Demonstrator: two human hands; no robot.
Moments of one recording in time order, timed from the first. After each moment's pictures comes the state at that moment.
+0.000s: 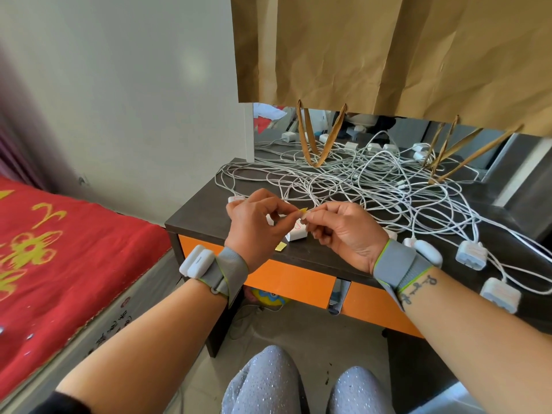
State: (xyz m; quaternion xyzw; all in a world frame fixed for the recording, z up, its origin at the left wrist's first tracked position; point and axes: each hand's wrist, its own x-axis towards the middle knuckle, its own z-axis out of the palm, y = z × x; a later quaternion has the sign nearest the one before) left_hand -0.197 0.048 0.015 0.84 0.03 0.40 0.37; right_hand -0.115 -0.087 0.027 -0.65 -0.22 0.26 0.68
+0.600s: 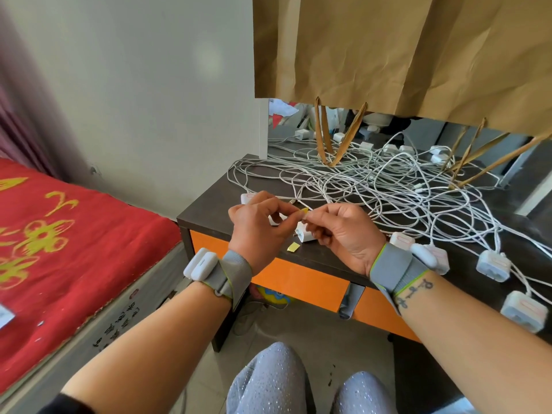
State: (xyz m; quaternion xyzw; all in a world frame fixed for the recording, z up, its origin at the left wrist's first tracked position) left_hand -0.200 0.066 0.004 0.83 0.09 0.39 0.39; right_hand -0.115 -0.059 0.015 -0.65 -0.22 0.25 0.68
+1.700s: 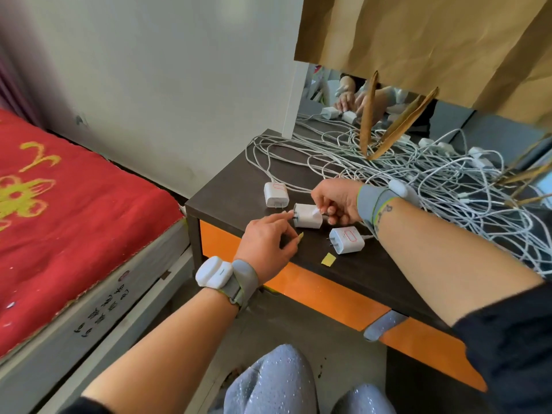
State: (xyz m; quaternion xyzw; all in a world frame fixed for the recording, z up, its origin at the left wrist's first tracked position) left_hand -0.159 0.151 -0.086 0.91 0.09 0.23 0.33; right_hand -0.009 0.074 -0.001 -0.91 -0.09 0.34 0.23
